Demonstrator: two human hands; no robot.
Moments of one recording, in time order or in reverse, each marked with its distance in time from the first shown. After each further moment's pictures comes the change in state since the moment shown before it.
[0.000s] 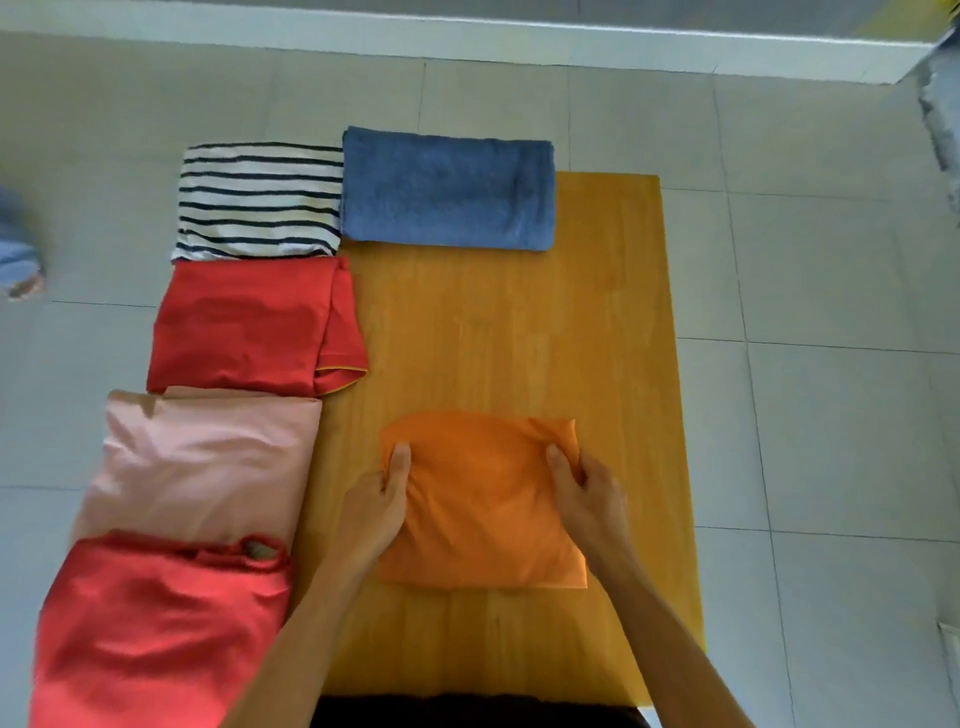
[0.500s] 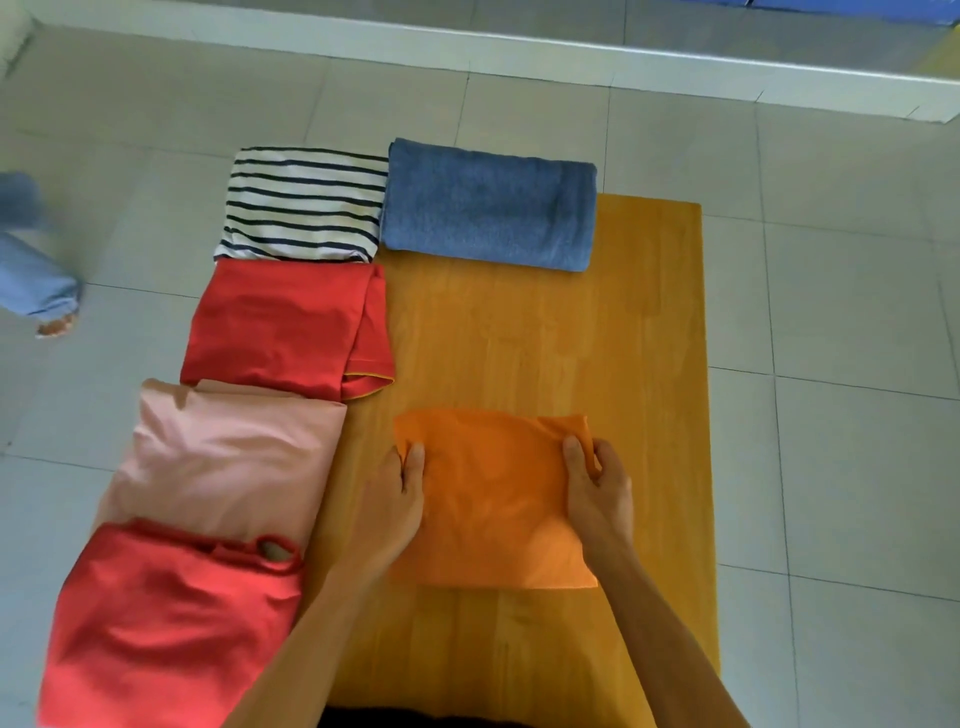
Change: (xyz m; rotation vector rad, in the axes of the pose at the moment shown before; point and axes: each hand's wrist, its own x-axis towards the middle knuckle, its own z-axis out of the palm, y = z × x) left_hand 0.017 0.001 0.001 0.028 0.238 0.245; right_hand 0.023 -0.022 0.016 0.178 0.025 -0.042
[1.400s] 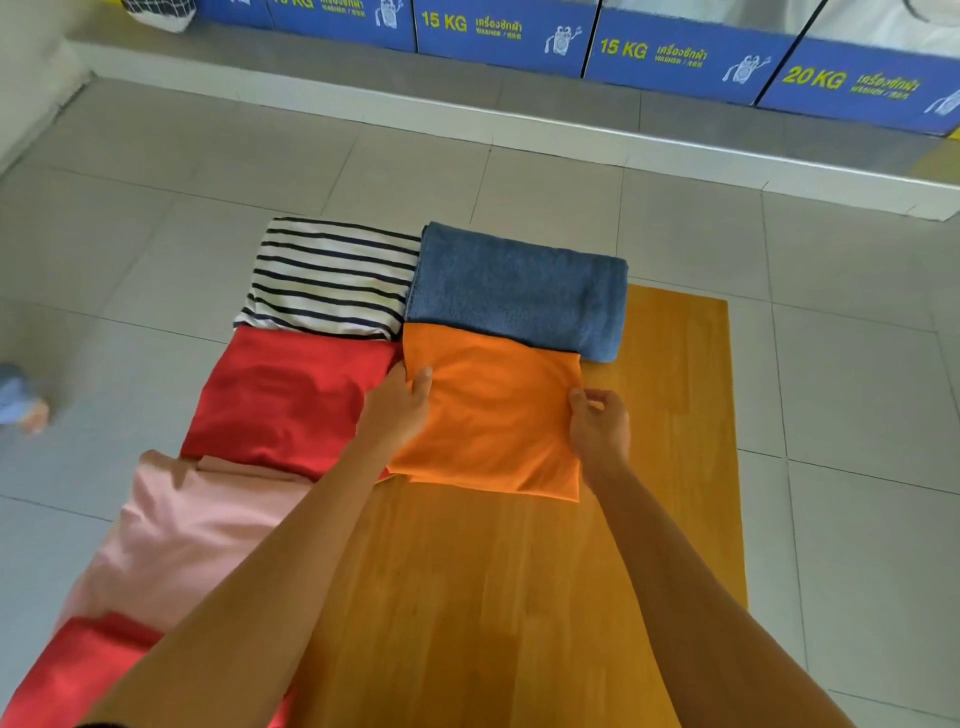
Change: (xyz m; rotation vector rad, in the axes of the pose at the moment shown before) left_hand 0.180 0.076 -0.048 0.000 -0.014 0.052; right_hand 0.147 -0.113 0.064 0.005 0.064 -0.008
